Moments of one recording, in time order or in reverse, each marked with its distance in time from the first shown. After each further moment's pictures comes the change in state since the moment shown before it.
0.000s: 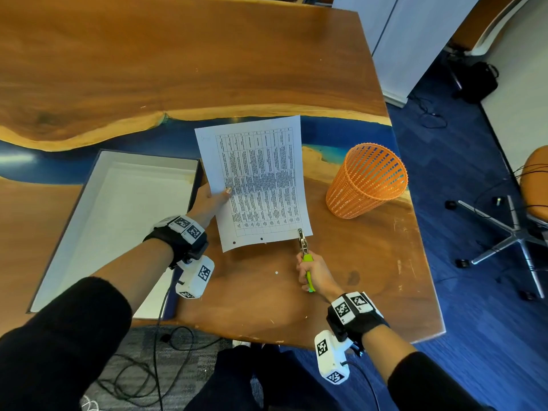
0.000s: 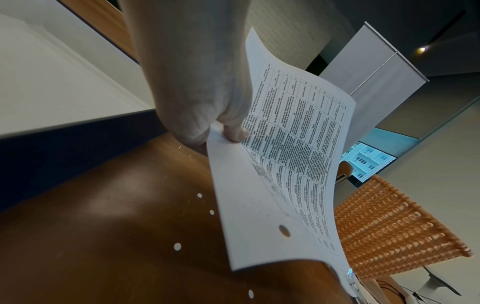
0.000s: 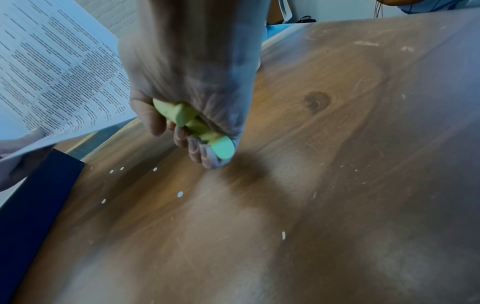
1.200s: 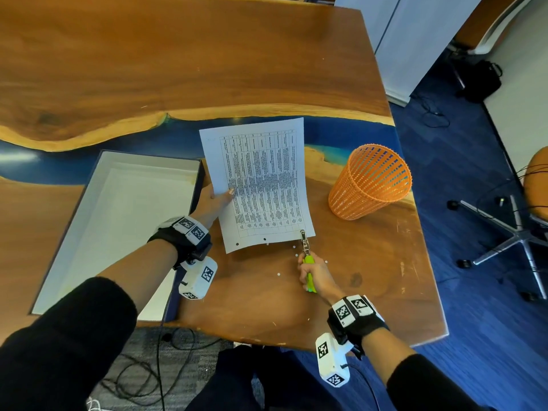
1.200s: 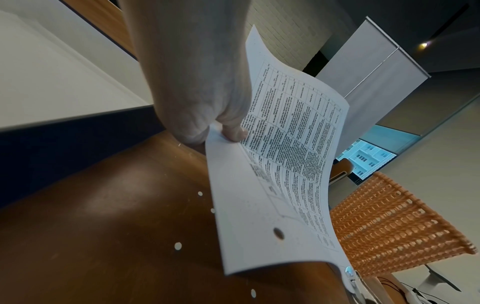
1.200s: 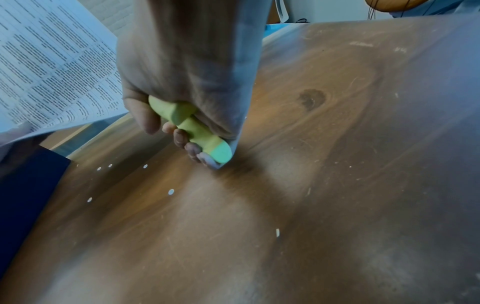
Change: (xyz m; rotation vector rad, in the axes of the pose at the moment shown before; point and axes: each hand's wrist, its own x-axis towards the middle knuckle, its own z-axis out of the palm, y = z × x) left_hand 0.005 -0.003 0.002 0.013 0.024 -0.012; right_hand 0.012 0.010 -0.002 -0.012 -0.006 -0.036
